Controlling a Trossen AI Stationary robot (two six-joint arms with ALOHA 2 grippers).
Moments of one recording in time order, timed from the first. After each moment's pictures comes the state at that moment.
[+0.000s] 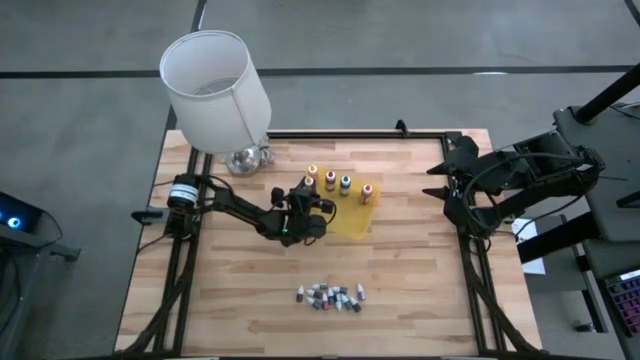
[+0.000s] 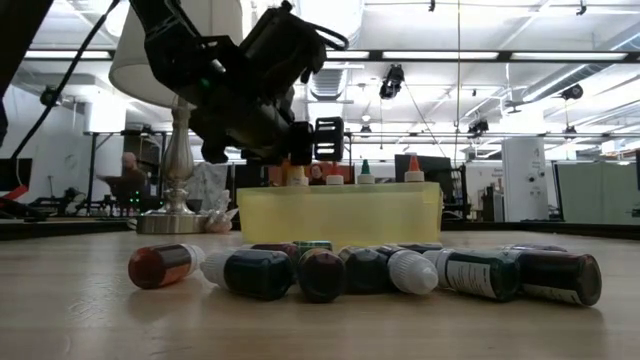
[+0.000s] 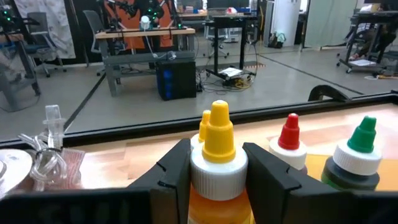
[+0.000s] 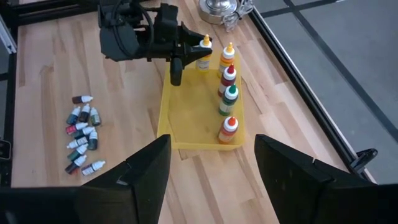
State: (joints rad) left arm -0.10 1.95 1.00 0.39 -1.40 -0.63; right arm 0.28 1.12 1.69 -1.42 0.42 0.46
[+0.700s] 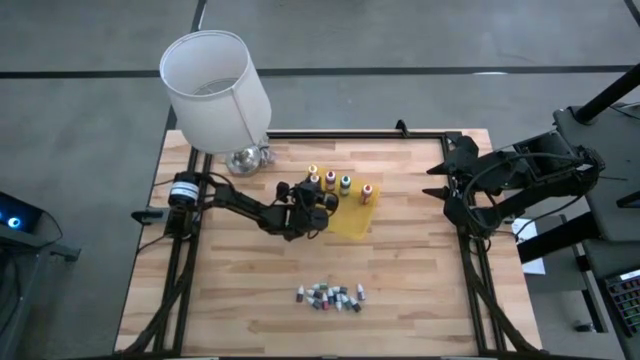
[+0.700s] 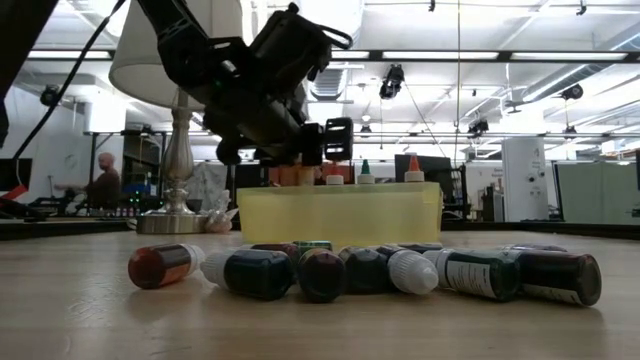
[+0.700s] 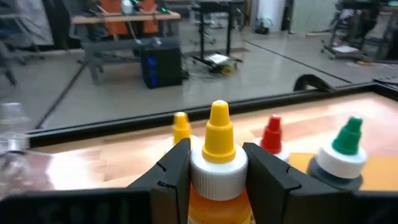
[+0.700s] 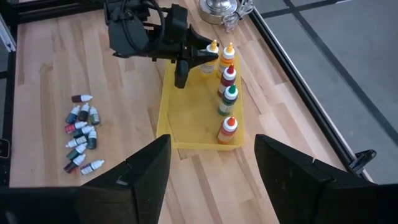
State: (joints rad) left arm -0.05 1.95 1.03 0.40 -1.27 -0.60; right arm 0.28 1.12 1.69 -1.42 0.42 0.45
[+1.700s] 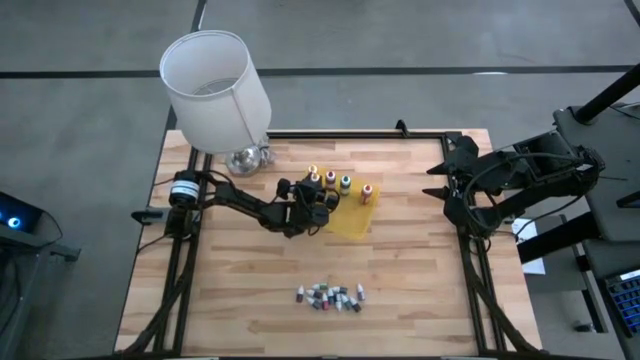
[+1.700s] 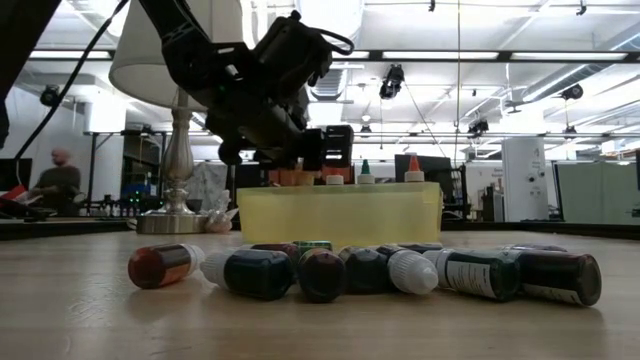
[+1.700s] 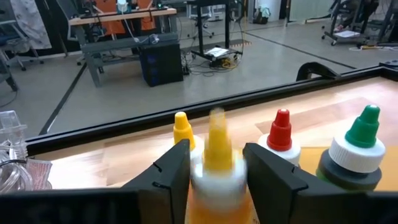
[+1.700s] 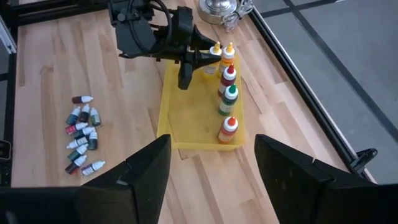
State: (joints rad) left arm -0.03 1.95 1.03 0.38 -1.24 -0.55; right arm 0.28 1.12 1.69 -1.42 0.42 0.46
